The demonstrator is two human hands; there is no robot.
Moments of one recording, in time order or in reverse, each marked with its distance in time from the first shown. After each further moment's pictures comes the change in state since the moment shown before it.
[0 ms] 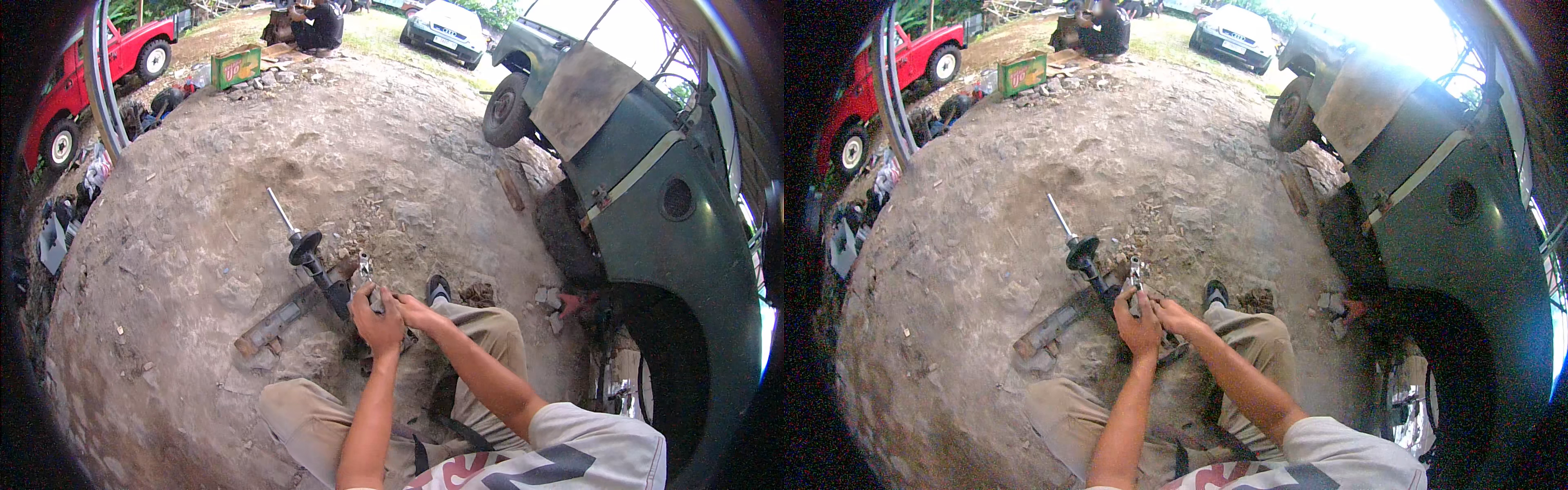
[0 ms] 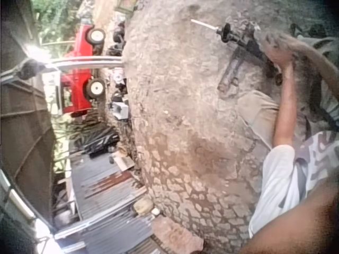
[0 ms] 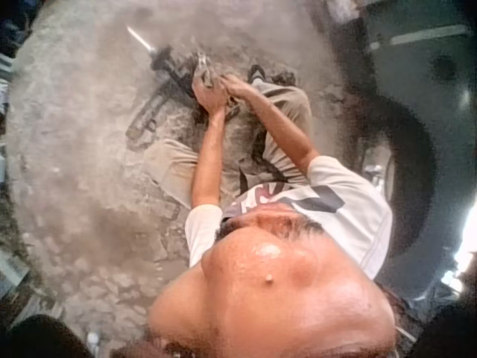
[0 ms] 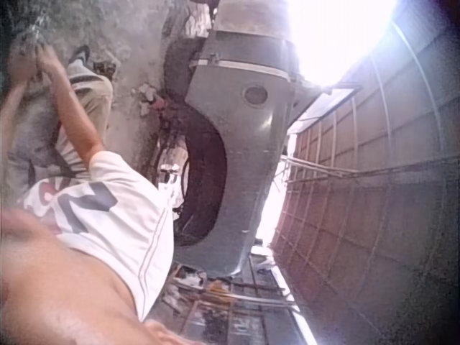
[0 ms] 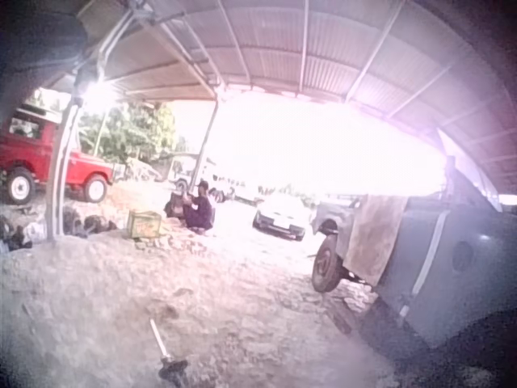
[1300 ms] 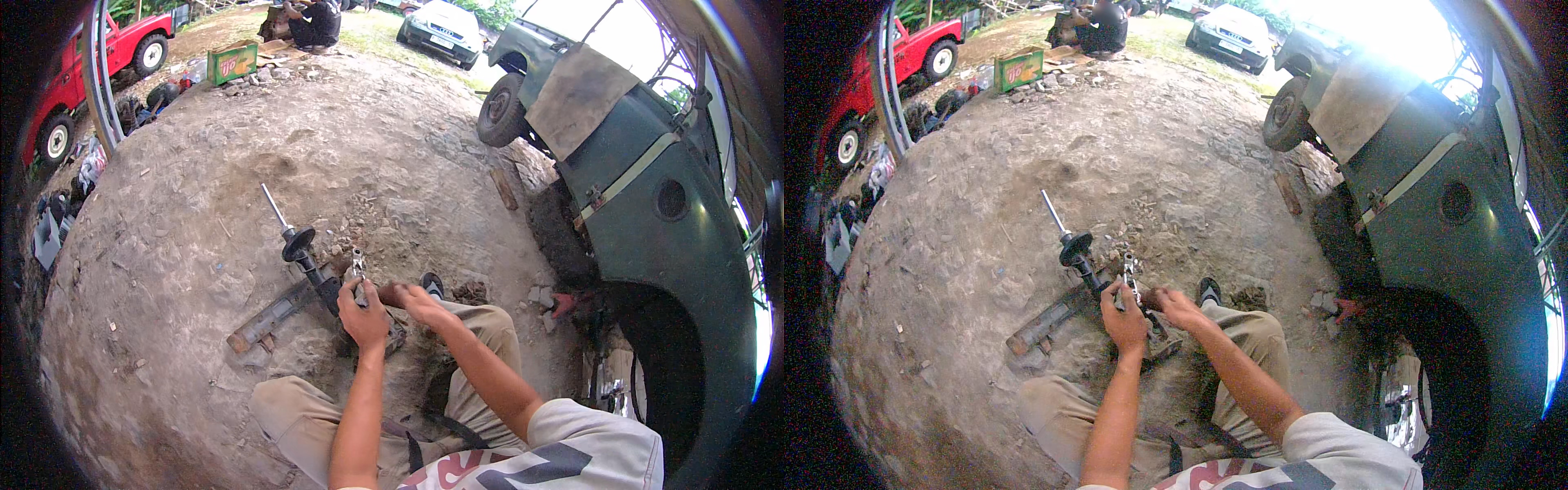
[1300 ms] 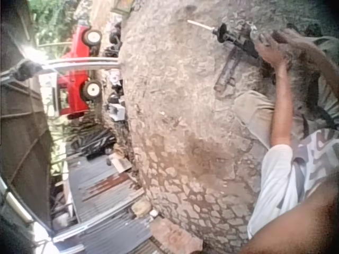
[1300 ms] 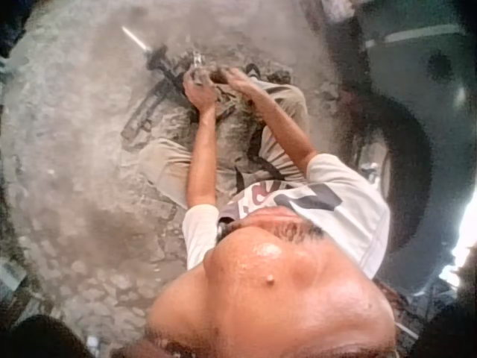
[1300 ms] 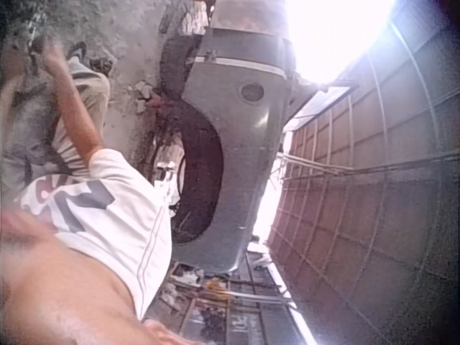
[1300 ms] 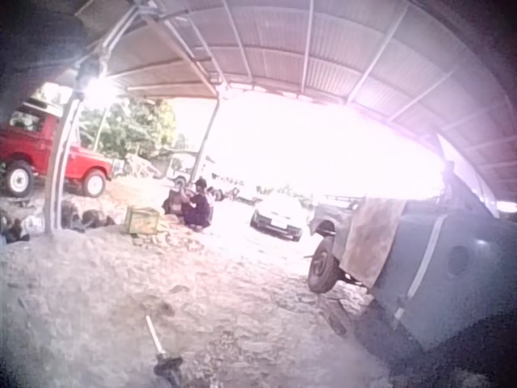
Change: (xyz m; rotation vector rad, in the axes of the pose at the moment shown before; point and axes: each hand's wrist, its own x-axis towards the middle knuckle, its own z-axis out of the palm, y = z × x) left_hand 0.011 -0.003 -0.008 -0.002 -0.016 -0.075; right_hand -0.008 0.012 -0.012 -0.047 0.230 0.001
